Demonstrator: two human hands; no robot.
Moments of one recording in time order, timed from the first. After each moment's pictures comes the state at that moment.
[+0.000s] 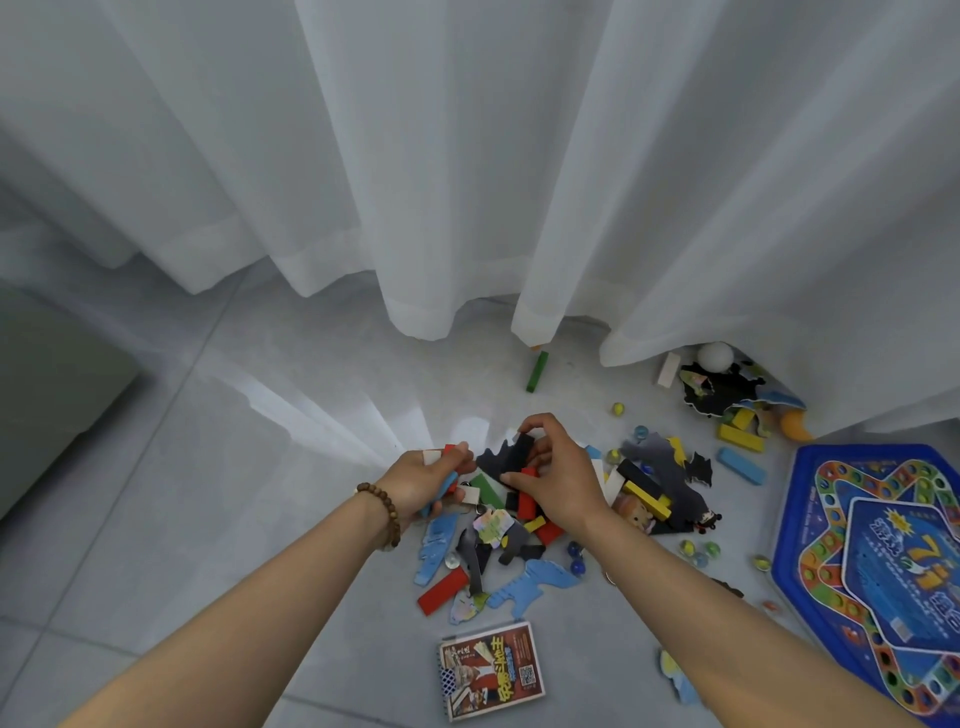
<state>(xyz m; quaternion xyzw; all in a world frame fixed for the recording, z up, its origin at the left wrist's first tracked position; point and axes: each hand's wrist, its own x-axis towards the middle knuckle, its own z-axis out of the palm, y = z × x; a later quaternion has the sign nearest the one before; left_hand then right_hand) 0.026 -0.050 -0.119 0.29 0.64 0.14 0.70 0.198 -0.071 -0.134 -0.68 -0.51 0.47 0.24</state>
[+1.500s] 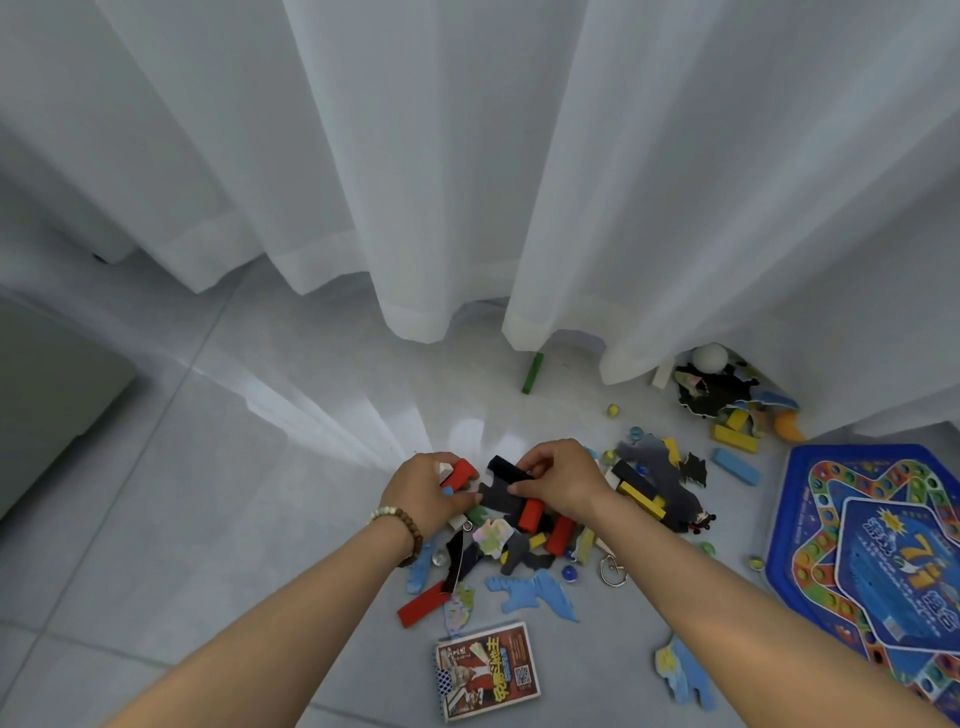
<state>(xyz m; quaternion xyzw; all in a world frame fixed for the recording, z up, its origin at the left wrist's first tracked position) 0.030 -0.066 -0.137 0.56 0.65 0.09 0.50 0.212 -0.058 -0.135 -0.71 -0.50 0.49 0.09</state>
